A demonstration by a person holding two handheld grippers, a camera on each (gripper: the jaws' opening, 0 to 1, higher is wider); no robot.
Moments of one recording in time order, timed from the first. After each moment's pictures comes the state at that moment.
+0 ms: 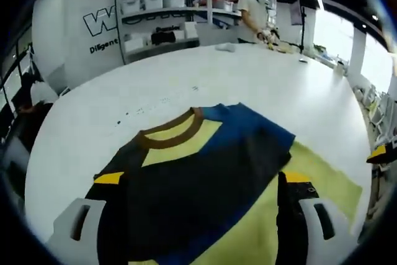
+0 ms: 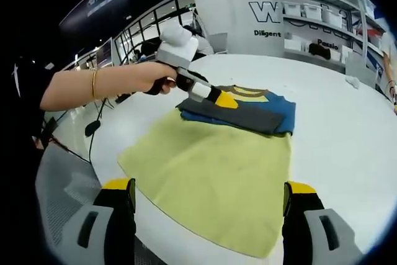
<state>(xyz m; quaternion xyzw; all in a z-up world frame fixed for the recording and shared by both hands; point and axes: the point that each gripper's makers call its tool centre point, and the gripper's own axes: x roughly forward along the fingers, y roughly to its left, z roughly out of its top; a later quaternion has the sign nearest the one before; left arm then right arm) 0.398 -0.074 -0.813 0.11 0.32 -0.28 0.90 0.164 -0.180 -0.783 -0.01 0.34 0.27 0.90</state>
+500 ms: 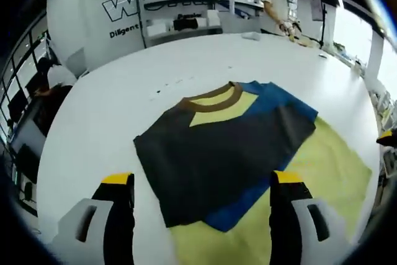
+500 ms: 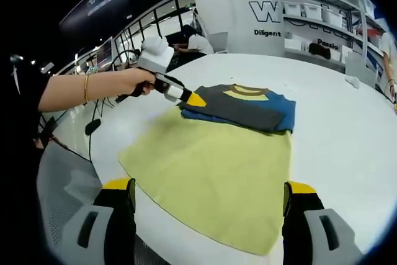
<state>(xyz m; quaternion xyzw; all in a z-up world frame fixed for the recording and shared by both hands) 0.388 0.008 -0.828 0.12 0.35 -0.21 0.90 0.161 -0.182 -0.786 -0.01 0.34 0.27 0.90</state>
